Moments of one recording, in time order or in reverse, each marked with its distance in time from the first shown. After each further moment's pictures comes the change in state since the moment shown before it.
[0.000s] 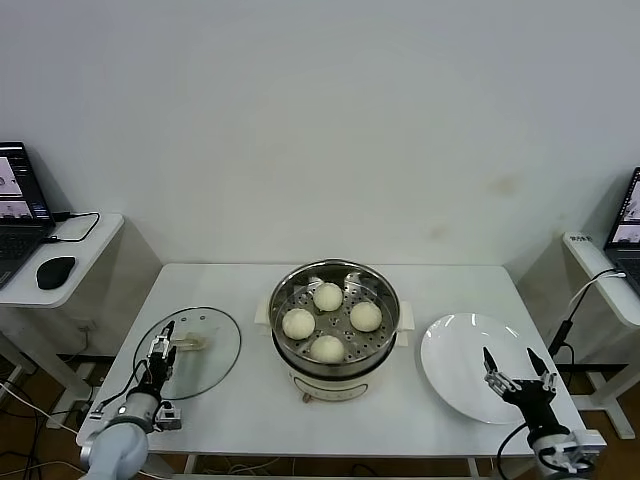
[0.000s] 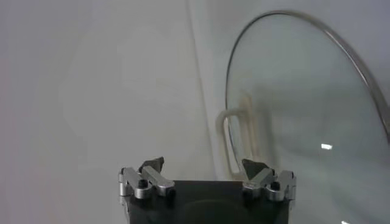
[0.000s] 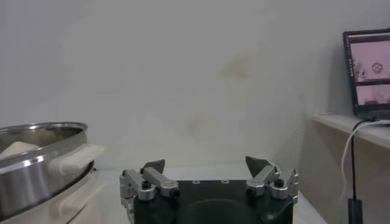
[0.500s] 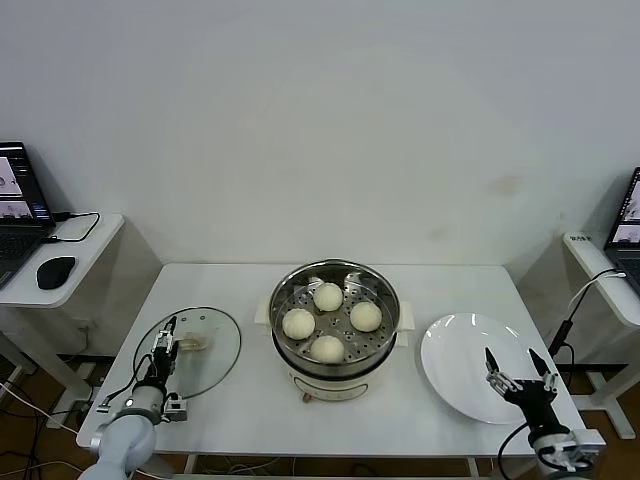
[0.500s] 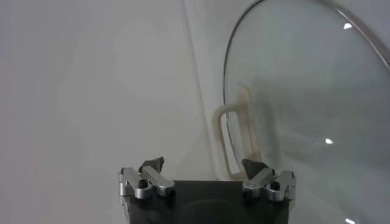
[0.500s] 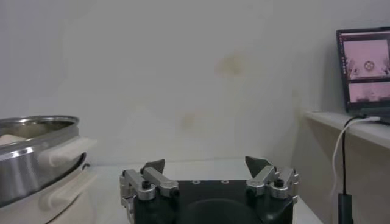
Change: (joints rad) left arm -0.057 -0.008 0.042 0.047 -0.002 0.052 0.006; right arm 0.014 0.000 0.002 -0.024 -0.011 0.009 -0.001
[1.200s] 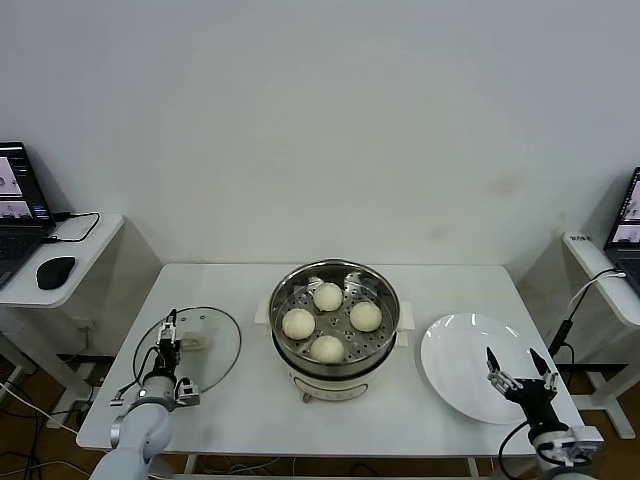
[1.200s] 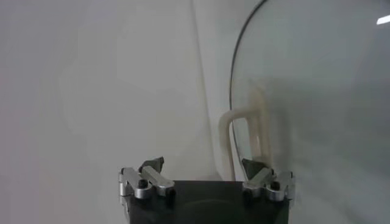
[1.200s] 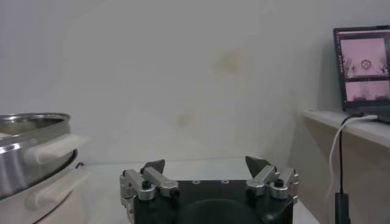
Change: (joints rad) left arm -0.077 -0.038 0.051 0.066 -0.043 0.132 -0.016; right arm 0.029 -0.005 -0.003 -0.049 -0.003 0.010 -0.004
